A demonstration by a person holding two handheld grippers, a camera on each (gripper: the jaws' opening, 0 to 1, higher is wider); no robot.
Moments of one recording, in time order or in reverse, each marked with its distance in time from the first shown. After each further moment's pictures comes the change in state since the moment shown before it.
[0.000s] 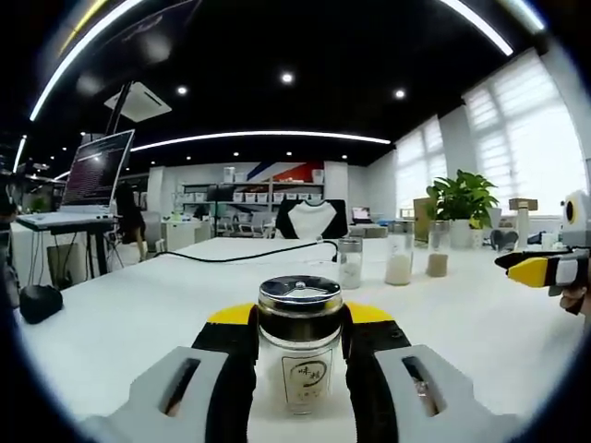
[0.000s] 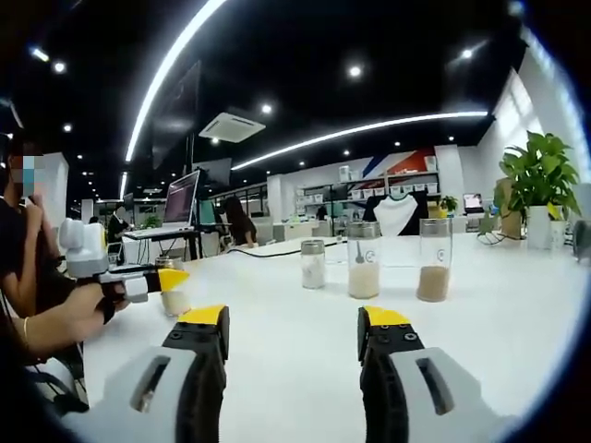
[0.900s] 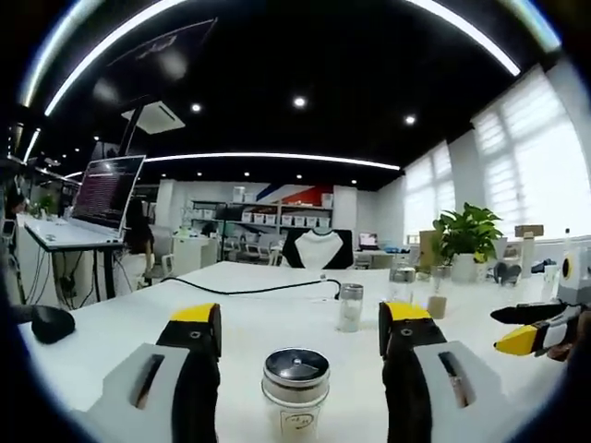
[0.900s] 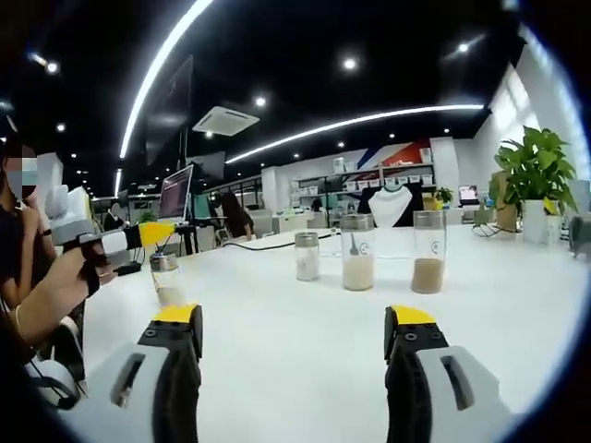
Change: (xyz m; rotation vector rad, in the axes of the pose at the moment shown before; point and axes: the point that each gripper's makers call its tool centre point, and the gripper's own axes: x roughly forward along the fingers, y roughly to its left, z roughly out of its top) left arm -0.006 -0.001 0.063 -0.041 -0.108 0.034; right arm -0.003 -0.006 -0.003 0.024 0.040 -0.025
